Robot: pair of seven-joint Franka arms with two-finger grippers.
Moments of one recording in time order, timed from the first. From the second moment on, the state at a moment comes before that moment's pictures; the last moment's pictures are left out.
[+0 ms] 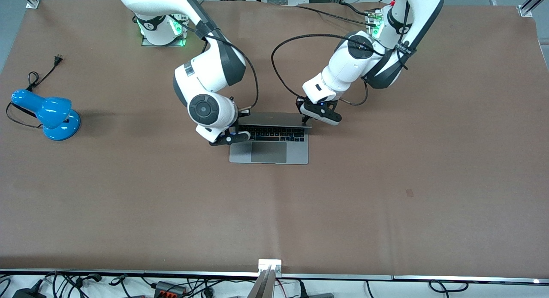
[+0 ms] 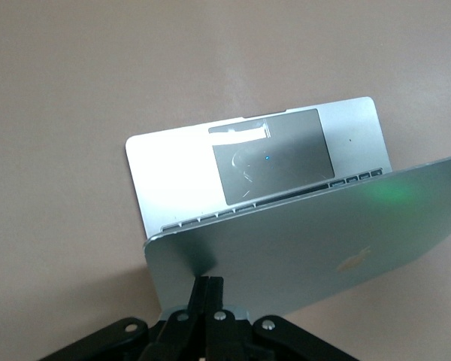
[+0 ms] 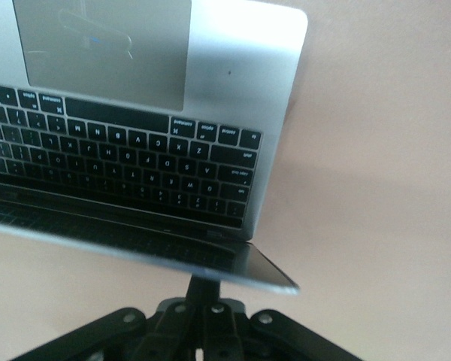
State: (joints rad) left arm -0.02 0.32 -0.66 -2.19 0.04 2.76 -0.42; right arm 0.60 0.55 -0.02 -1.58 0.25 1.82 0.33
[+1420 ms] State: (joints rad) left arm -0.01 0.63 -0.60 -1.93 0.34 2.76 -0.42; right arm 0.60 0.70 -0.02 -1.52 0.25 2.02 0.32
